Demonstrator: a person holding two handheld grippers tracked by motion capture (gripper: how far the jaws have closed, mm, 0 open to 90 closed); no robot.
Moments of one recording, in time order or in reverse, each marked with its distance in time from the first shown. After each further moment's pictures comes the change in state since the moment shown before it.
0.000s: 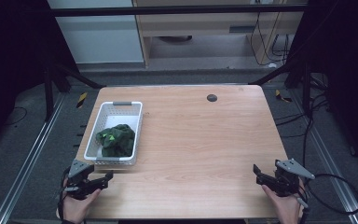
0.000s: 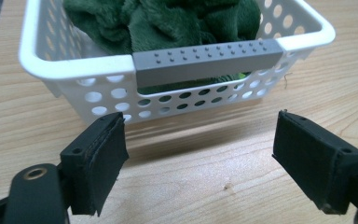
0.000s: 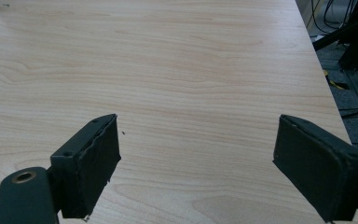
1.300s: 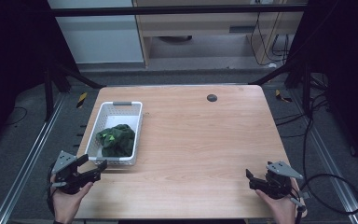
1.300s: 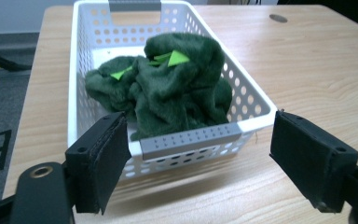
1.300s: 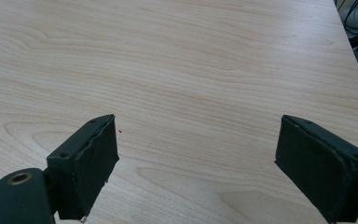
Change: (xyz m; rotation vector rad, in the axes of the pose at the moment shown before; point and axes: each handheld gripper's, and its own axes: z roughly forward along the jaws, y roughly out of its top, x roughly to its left) left arm -0.002 0.040 -0.034 -0.135 -0.028 0.006; right arm 0.018 -0.006 0.006 0.044 0.038 -0.102
